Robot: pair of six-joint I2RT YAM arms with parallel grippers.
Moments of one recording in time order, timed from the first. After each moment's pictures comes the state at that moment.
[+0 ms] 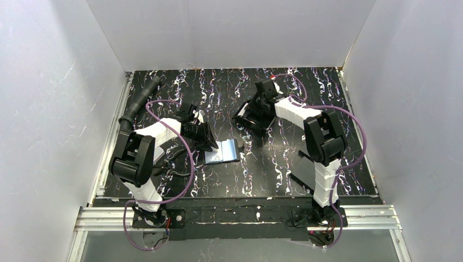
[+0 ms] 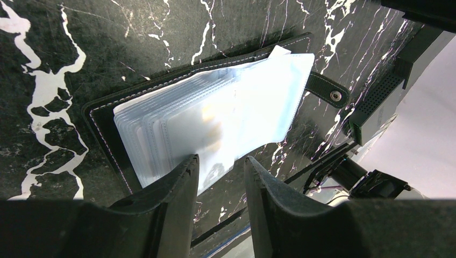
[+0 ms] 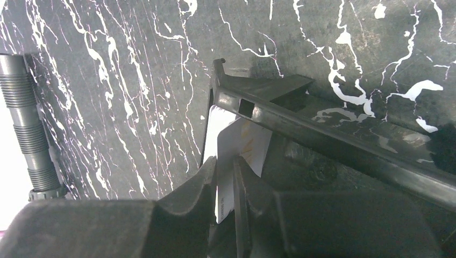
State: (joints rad) left arm -0.33 1.71 1.00 -0.48 0.51 -0.59; right arm 0.49 2.02 1.46 -0.22 0.01 0.97
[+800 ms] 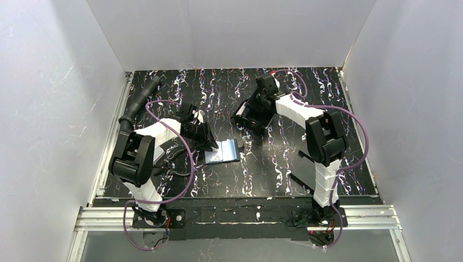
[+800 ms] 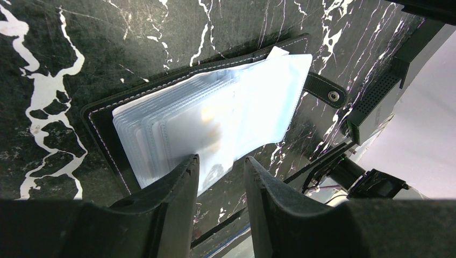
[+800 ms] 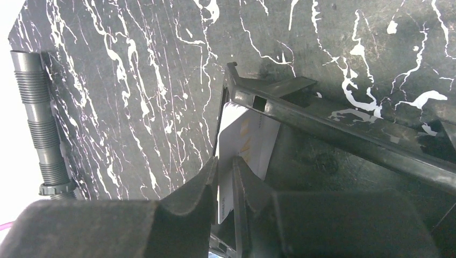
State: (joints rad) left arm -0.33 1.71 0.99 -0.46 0.51 -0.59; right arm 0.49 2.01 1.51 -0.25 0.00 0.95
